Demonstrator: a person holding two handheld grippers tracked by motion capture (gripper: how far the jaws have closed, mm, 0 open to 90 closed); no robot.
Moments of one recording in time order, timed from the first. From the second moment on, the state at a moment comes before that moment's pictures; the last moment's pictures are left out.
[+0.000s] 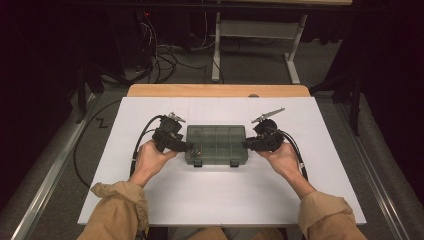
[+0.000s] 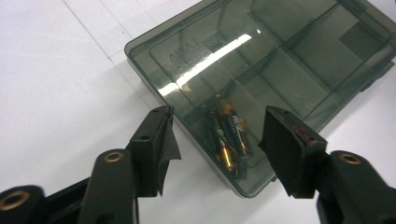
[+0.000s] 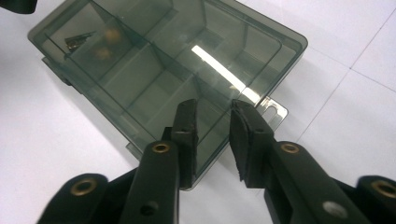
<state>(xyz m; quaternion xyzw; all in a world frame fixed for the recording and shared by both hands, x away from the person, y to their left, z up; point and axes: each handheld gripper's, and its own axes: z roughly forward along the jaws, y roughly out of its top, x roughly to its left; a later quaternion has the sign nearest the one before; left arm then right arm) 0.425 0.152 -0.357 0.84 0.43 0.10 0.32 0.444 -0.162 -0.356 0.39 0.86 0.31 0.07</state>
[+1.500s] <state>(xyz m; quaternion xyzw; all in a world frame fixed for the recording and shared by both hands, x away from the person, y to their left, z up) 0.366 0.178 -0.354 0.81 0.41 0.15 0.39 0.395 -0.215 -0.352 0.40 0.82 0.39 0.12</state>
